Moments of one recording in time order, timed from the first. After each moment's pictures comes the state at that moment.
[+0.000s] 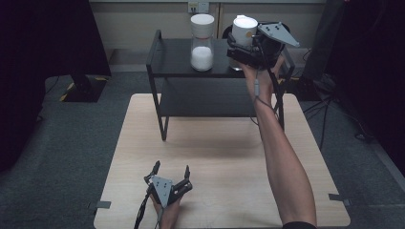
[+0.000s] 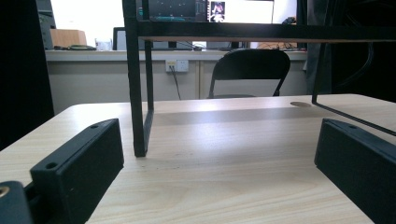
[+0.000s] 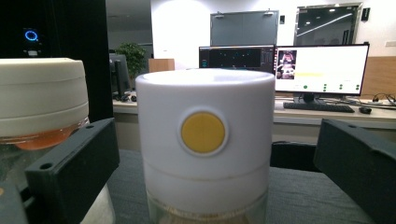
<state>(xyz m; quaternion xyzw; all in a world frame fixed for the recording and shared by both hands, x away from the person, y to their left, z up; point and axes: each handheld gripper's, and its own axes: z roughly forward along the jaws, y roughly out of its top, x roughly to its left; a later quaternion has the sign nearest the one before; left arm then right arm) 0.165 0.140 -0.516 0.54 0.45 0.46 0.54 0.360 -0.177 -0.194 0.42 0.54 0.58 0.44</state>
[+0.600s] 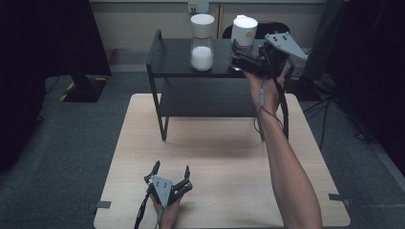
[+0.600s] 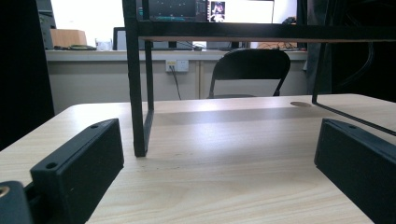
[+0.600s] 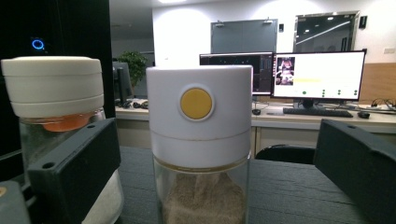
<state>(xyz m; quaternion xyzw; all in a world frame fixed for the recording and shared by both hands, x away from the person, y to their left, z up) 0.165 0.140 -0.516 0.54 0.45 0.46 0.54 0.335 -0.188 -0.207 0.41 0.53 0.60 0.45</state>
